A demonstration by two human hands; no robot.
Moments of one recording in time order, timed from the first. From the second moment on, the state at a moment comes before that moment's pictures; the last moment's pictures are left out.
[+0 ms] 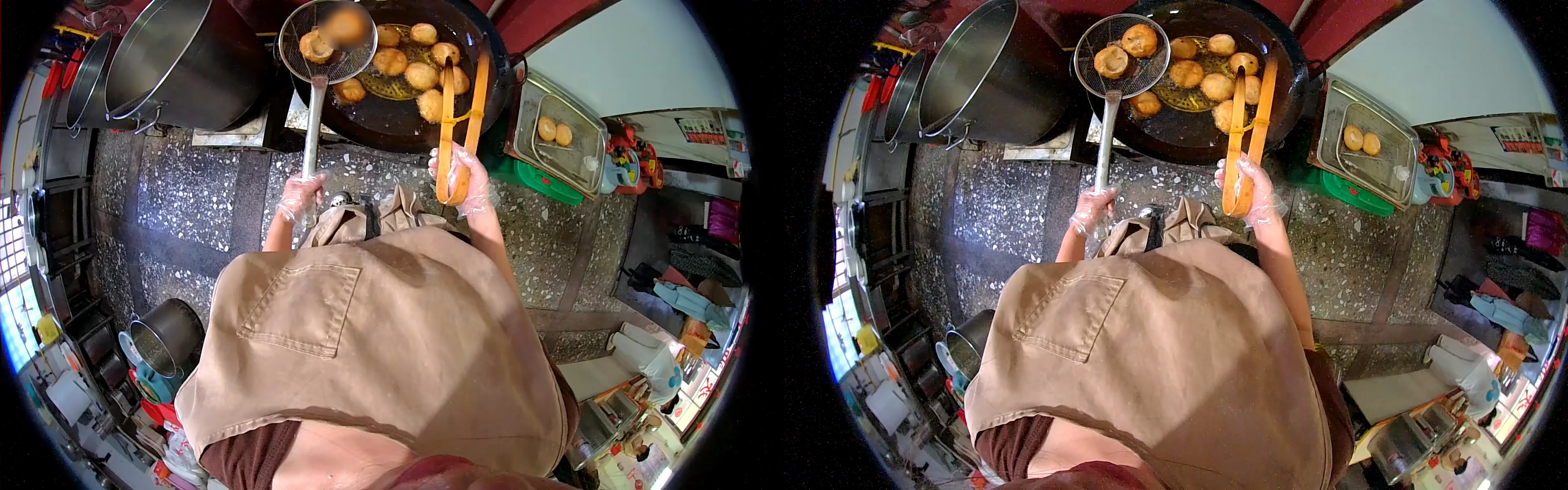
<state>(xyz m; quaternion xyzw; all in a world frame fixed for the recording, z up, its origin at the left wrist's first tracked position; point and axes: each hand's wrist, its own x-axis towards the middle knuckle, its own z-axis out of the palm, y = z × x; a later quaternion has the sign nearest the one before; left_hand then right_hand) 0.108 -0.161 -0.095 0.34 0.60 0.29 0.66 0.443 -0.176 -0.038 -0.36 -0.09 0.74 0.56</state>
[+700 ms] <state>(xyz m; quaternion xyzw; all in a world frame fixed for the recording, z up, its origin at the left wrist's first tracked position) 0.110 -0.162 -0.088 0.33 0.59 0.30 0.67 0.441 -0.174 -0.034 -0.37 -0.10 0.73 0.57</state>
